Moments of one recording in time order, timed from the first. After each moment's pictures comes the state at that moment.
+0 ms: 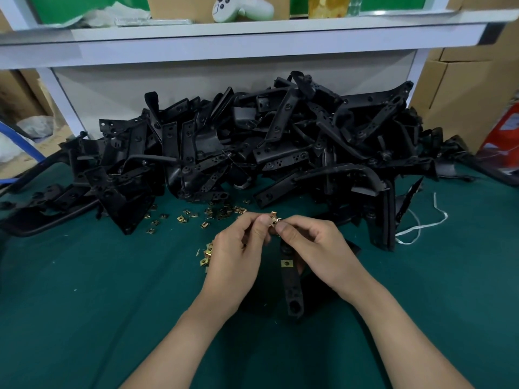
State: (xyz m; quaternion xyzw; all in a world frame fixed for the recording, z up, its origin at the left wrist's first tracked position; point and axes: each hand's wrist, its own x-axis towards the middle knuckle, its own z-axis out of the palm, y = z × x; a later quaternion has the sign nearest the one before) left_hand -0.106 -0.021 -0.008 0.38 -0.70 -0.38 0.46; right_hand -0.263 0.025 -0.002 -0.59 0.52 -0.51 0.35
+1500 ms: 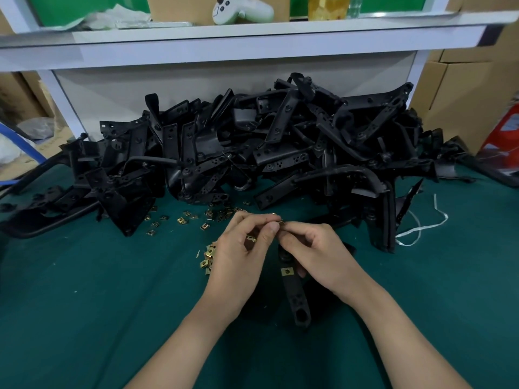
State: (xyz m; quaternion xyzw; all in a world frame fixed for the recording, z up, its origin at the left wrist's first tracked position) left_hand -0.109 -0.018 -0.004 0.36 -0.69 -0.41 0.47; right_hand -0.265 0.023 -0.007 -0.61 0.53 -0.48 0.36
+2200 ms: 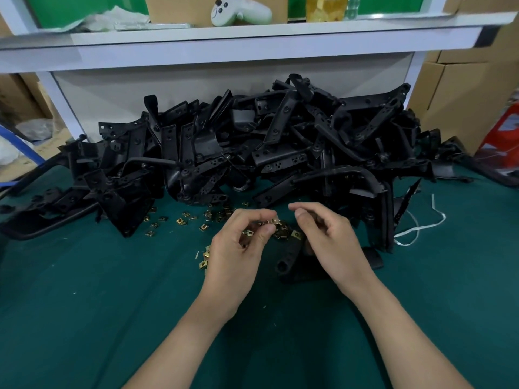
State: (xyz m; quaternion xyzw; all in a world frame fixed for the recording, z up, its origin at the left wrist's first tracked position) left_hand -0.106 -0.016 0.001 0.35 -0.69 -0.41 0.48; right_hand -0.275 0.022 -0.006 -0.53 0.58 -0.56 0.26
